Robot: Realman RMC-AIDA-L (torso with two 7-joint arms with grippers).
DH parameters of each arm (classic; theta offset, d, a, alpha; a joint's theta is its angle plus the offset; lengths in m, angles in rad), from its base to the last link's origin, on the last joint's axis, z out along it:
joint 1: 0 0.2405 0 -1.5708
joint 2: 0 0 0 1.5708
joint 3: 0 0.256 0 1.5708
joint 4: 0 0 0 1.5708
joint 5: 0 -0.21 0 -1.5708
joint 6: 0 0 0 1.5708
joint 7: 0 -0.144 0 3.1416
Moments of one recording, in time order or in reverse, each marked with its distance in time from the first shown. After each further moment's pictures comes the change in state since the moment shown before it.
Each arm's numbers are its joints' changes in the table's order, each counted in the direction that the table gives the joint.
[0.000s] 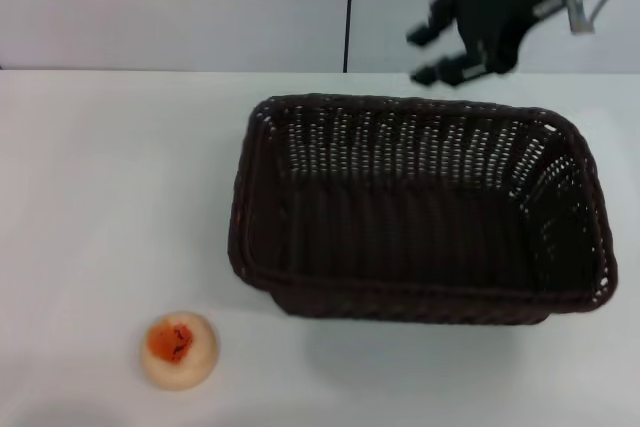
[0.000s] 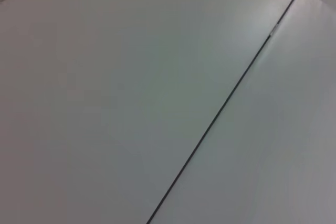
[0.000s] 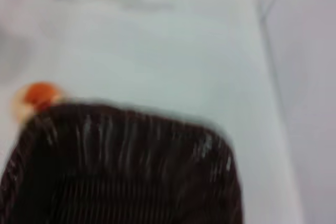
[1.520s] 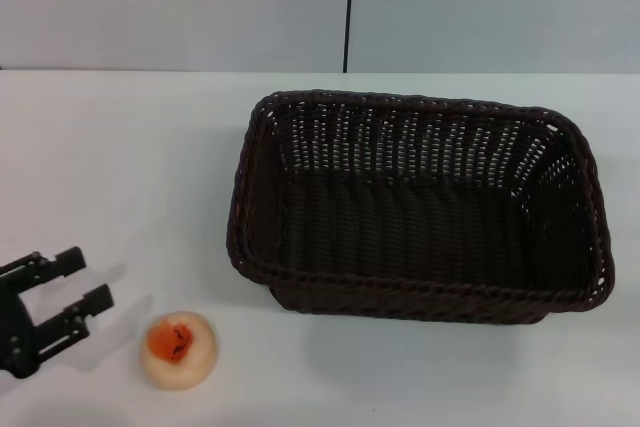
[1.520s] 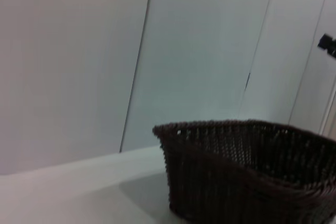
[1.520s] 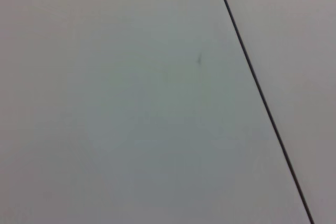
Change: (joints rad) left arm -0.070 0.002 0.214 -0.412 -0.859 0.118 -0.190; right arm -0.758 0.087 0.625 -0.576 -1.272 -0.104 0.680
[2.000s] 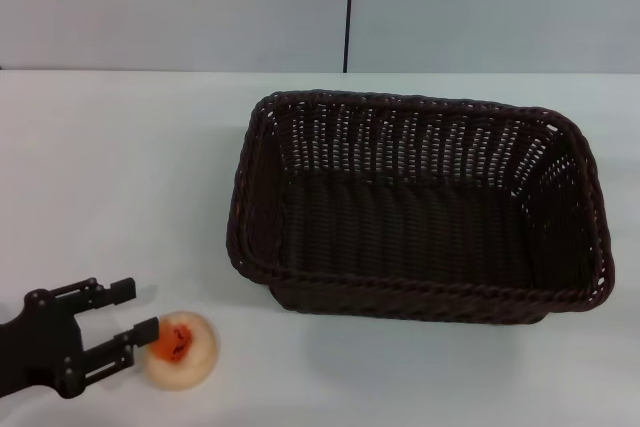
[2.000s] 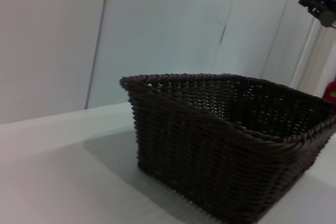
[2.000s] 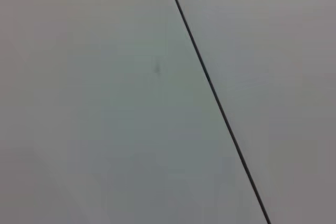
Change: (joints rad) left arm -0.031 -0.002 0.147 0.031 -0.027 0.099 0.006; right arm 0.008 0.001 0.067 -0.048 -0.009 -0.022 0.003
